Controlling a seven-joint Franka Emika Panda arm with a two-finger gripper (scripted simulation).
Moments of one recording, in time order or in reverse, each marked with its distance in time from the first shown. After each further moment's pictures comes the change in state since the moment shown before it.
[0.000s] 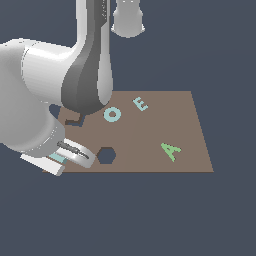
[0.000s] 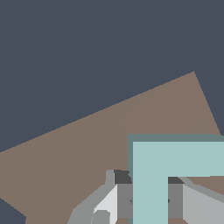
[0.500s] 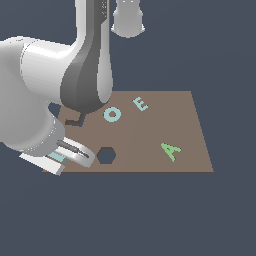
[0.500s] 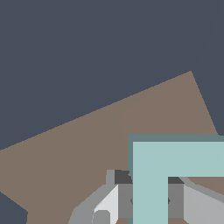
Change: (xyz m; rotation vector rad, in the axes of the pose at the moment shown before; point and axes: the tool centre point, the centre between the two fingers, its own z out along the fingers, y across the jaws) arm -0.001 0.001 -0.002 -0.001 -0.002 -0.001
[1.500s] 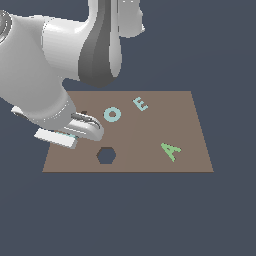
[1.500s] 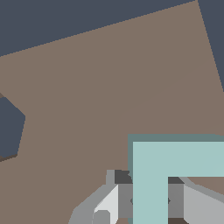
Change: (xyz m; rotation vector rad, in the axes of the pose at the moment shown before) arm -0.058 0.008 -0.003 0.000 0.000 -0.116
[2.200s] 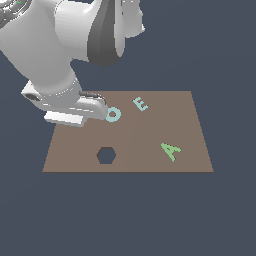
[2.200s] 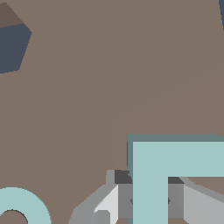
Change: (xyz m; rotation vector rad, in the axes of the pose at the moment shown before) arm -0.055 0.009 -0.003 0.000 0.000 -0.112
